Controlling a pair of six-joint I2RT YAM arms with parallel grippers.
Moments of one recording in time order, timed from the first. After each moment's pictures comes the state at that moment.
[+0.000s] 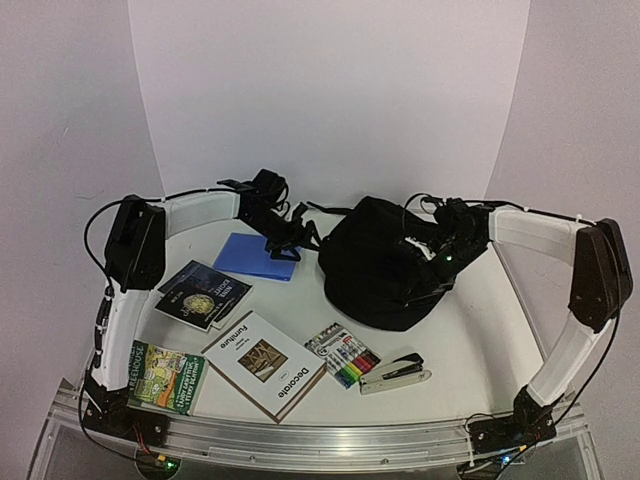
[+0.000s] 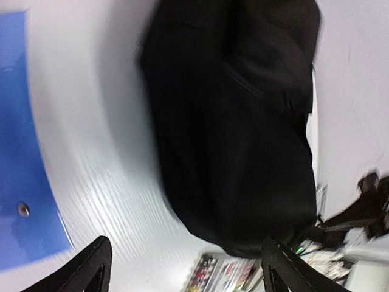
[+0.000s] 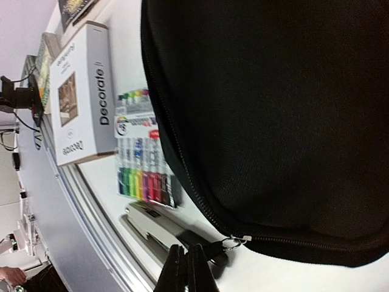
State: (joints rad) left arm -0.57 2.31 1.99 -0.66 0.62 -0.49; right arm 0.36 1.70 1.27 -0.93 -0.64 -0.19
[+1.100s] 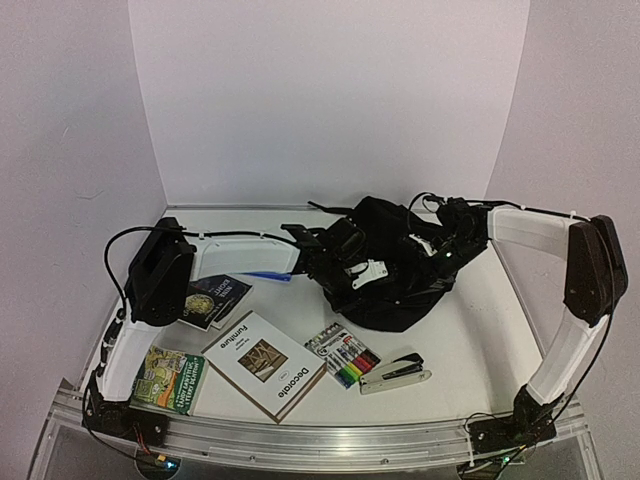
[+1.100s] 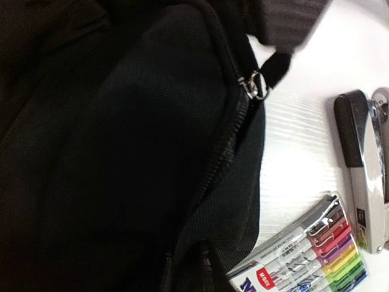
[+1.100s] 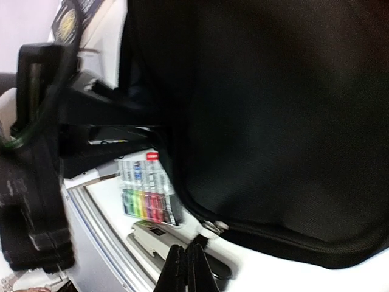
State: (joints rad) left arm -0.99 2.29 1.91 -0.57 0.20 0.39; right arm 0.34 1.75 1.29 -0.88 -0.66 -0.08
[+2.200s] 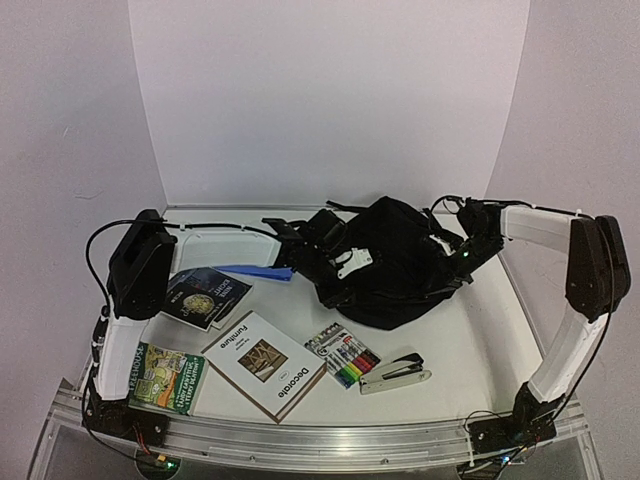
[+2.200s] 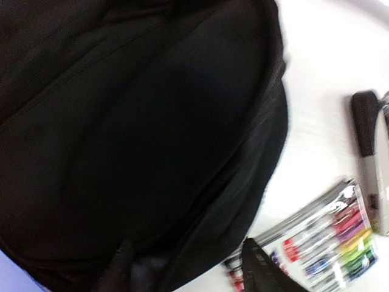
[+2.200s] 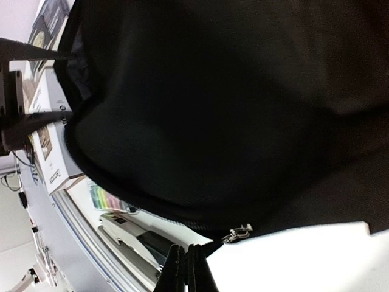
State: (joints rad) left arm -0.95 2.18 1.76 -0.49 0.17 0.36; right arm 0.20 1.77 1.28 -0.93 -0.63 -0.16
